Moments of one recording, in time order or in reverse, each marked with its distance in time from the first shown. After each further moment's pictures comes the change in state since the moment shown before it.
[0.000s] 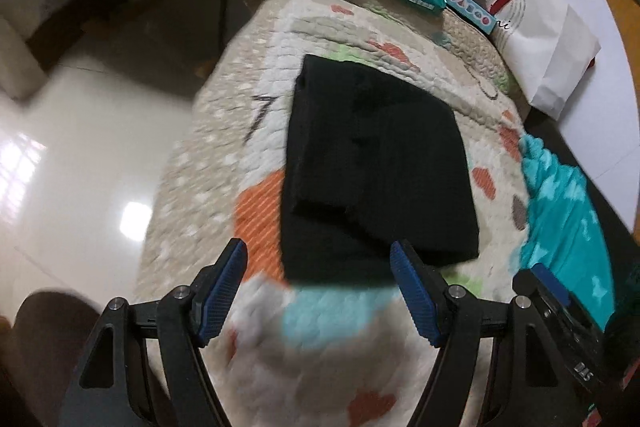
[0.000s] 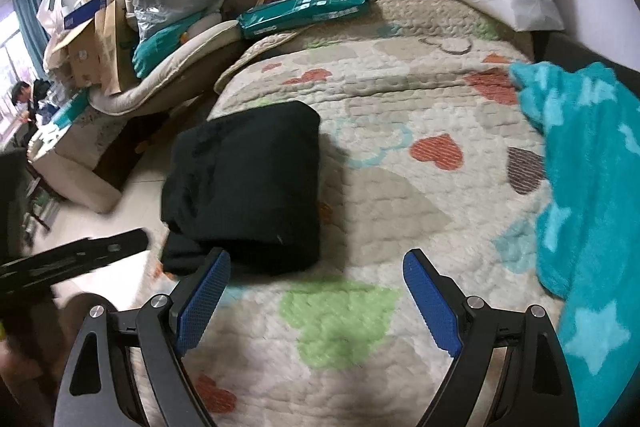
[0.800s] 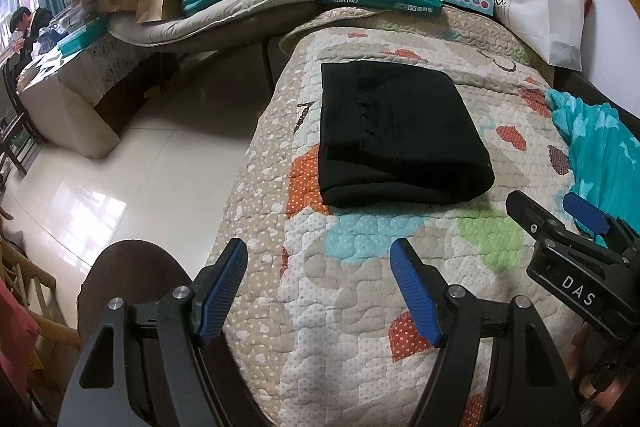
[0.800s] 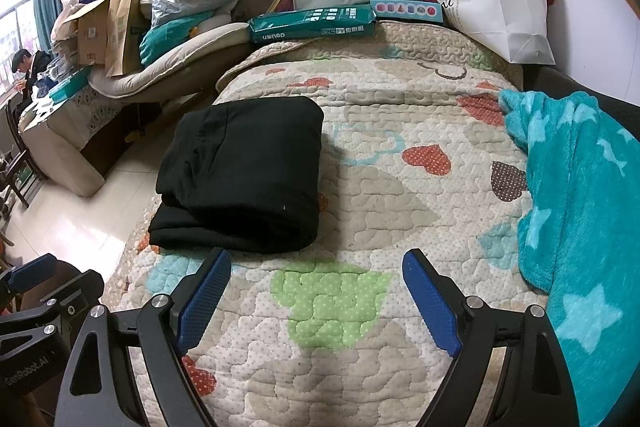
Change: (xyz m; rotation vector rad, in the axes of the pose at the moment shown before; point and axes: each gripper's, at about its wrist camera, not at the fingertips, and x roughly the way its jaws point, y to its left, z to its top) left arm -0.062 -0.043 -0.098 0.178 -0.196 0.343; right arm -0.015 0.023 -0.051 -0.119 -0.120 -0.123
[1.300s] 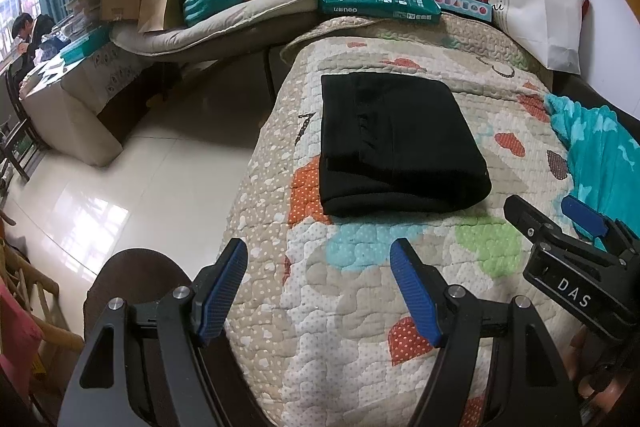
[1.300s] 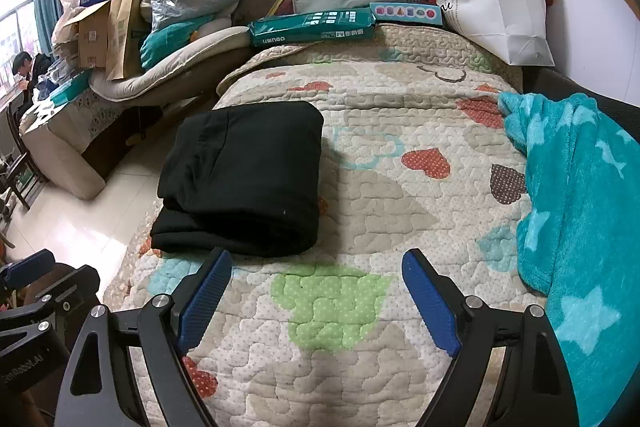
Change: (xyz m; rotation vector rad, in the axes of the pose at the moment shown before) left arm -0.008 -0.002 0.002 0.006 -0.030 0.009; right arm -0.002 0.000 0.003 0.004 -0.008 -0.001
